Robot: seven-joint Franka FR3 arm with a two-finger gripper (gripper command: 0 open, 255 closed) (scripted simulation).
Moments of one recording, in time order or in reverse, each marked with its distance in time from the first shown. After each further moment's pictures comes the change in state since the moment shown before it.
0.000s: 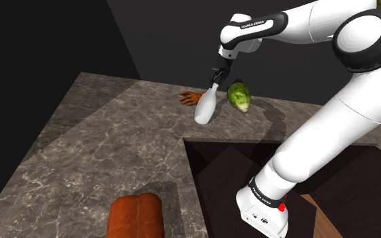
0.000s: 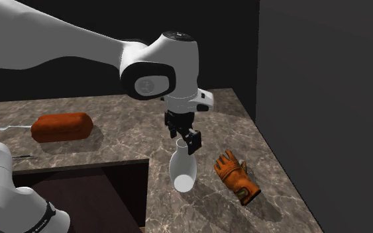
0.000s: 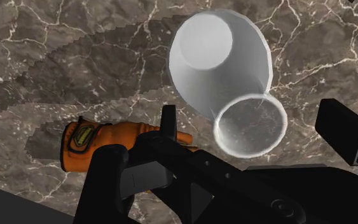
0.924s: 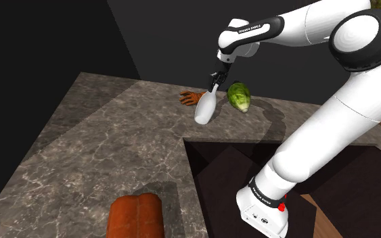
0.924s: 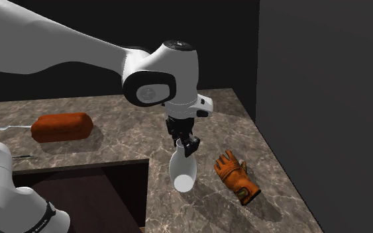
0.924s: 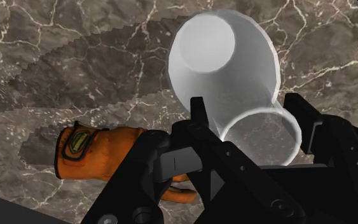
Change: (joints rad) arm 0.000 0.018 -0.002 -0.030 0.005 0.049 -0.004
